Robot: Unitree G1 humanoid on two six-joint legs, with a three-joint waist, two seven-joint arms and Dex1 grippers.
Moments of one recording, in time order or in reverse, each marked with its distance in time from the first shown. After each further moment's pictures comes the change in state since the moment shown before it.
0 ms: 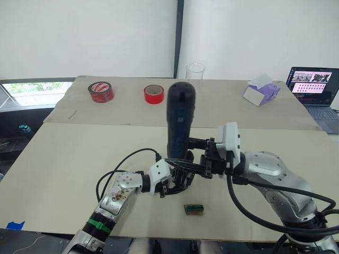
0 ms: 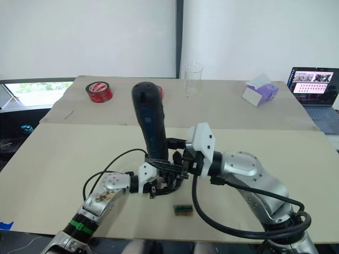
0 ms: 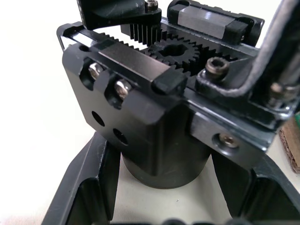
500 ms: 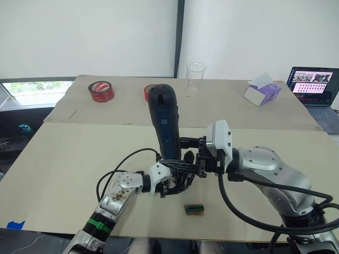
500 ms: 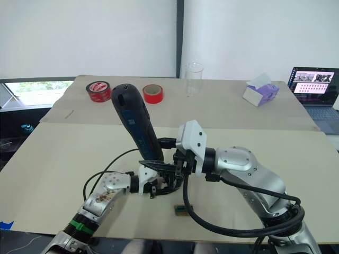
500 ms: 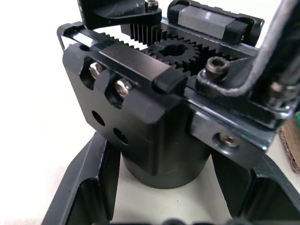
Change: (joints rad) left arm 0.000 -0.002 -0.002 -0.001 0.000 0.000 0.002; right arm -0.038 -0.013 0.035 -0.004 -0.012 0.029 0.013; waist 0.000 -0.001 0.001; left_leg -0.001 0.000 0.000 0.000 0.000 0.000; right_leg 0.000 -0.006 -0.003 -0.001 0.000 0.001
